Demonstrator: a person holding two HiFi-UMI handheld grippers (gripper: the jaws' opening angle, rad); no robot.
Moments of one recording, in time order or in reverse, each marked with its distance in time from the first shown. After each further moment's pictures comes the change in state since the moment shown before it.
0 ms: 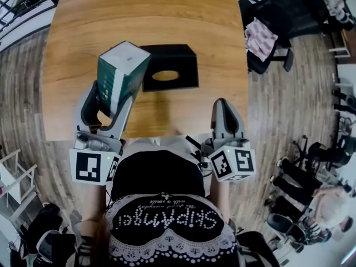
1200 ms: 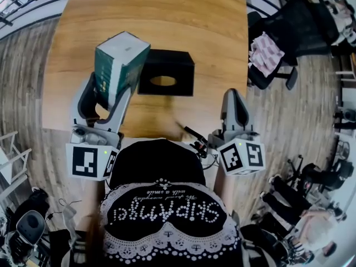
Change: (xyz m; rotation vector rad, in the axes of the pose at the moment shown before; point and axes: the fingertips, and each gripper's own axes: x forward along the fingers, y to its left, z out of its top) left arm 0.019 -0.011 0.031 0.013 -0.032 0.139; right arm 0.035 -0.038 0.063 -0.018 -0.063 0.119
